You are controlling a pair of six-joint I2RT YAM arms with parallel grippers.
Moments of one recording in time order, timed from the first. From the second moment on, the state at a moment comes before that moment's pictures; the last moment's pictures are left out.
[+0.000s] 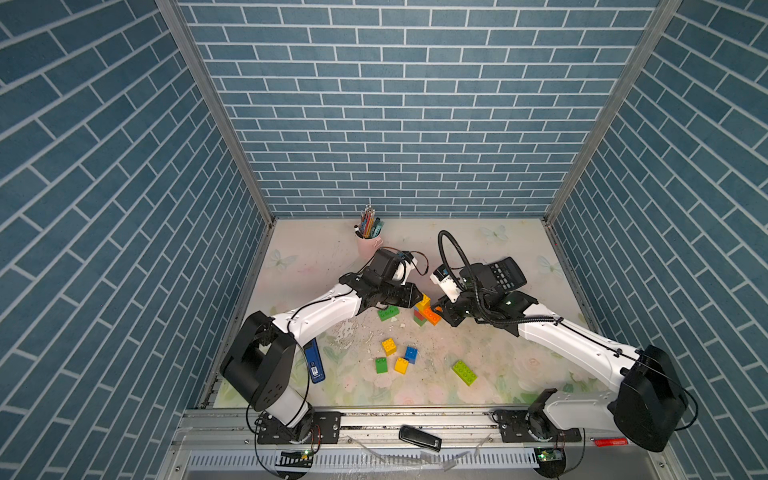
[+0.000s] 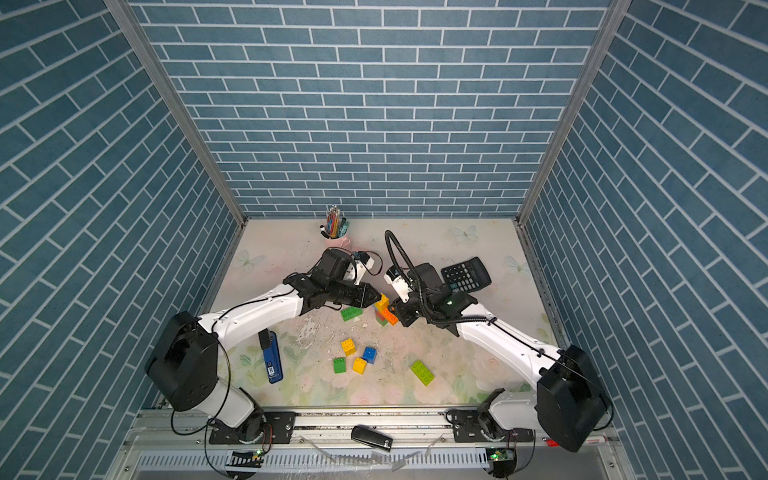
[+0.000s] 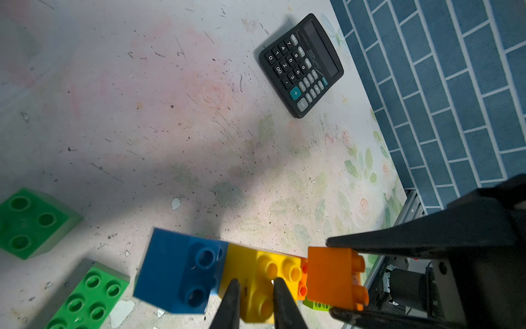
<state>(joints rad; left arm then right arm) -0.65 1.58 1.09 -0.31 0.40 -0.43 0.73 1.32 0.91 -0.39 -0.22 0.01</state>
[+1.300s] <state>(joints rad) -0.65 1.58 1.09 -0.31 0.40 -0.44 0.75 1.37 0.91 -0.39 -0.22 0.01</state>
